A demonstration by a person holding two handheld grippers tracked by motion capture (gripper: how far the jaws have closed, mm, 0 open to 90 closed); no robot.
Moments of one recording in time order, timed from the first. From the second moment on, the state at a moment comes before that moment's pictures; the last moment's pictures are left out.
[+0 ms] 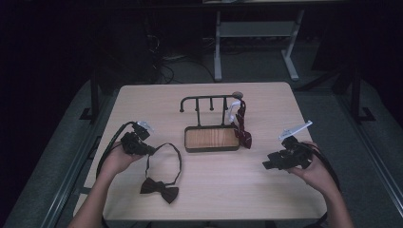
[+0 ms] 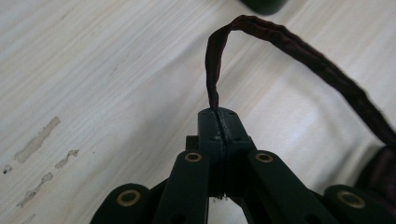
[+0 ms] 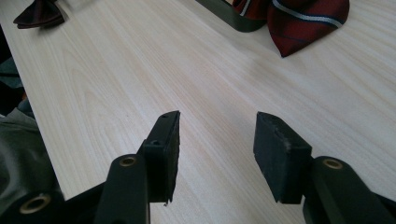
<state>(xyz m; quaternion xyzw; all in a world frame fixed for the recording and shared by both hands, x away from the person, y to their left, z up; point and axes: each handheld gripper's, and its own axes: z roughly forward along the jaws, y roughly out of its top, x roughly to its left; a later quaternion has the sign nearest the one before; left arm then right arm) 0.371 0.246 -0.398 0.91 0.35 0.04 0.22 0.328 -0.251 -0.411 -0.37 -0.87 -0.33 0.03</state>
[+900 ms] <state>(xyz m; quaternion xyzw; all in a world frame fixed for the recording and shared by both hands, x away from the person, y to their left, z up) 0.348 0.235 -0.343 0.93 0.29 0.04 0.24 0.326 -0.255 -0.410 -0.37 -0.87 -0.34 0.03</state>
